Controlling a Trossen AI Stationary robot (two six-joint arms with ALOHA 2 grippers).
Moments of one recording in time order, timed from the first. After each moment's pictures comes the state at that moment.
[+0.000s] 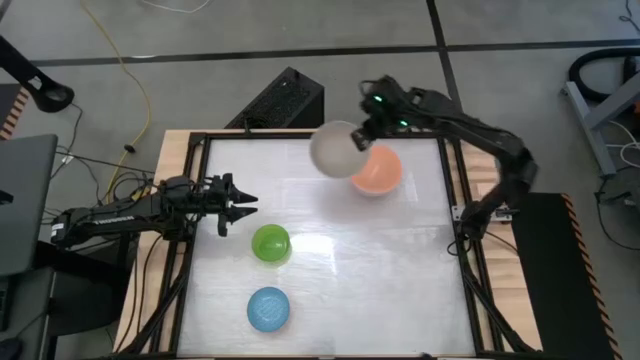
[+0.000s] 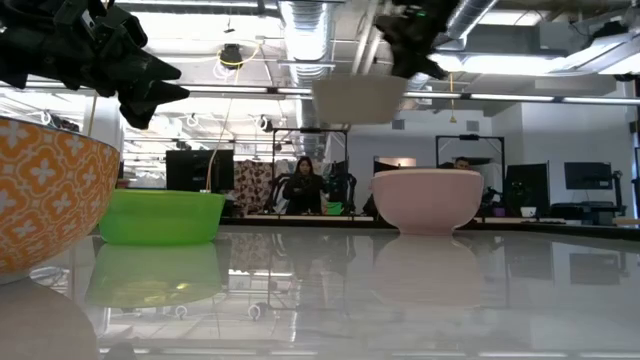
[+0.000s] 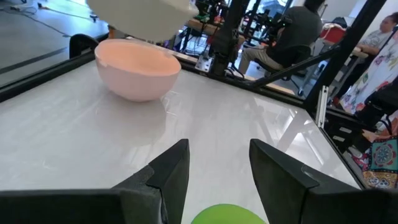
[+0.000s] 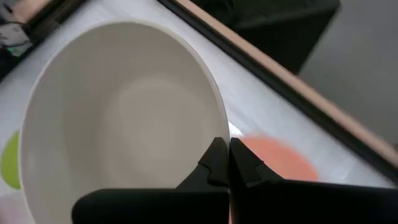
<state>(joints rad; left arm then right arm) 0.25 0.35 0.19 0.10 0.18 -0.29 -0.55 1.52 1.63 -0.95 -0.02 0.31</state>
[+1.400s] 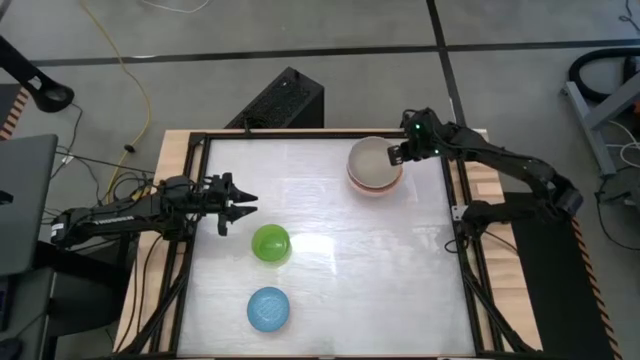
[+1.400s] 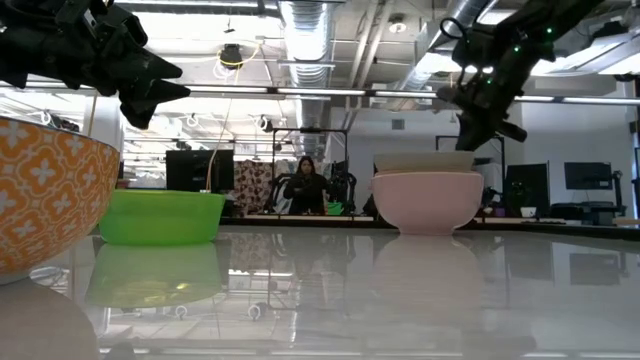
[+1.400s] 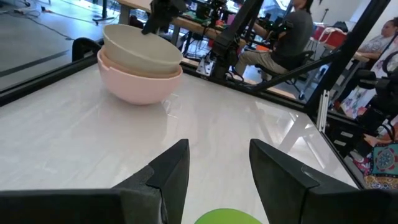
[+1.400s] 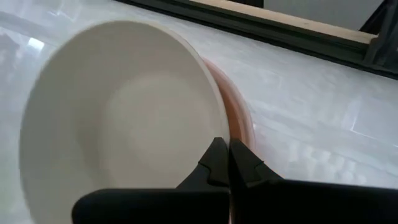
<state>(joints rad) 0.25 0.35 0.19 0.12 0.17 -0.30 -0.76 1.15 0.87 -0.59 -0.03 0.44</state>
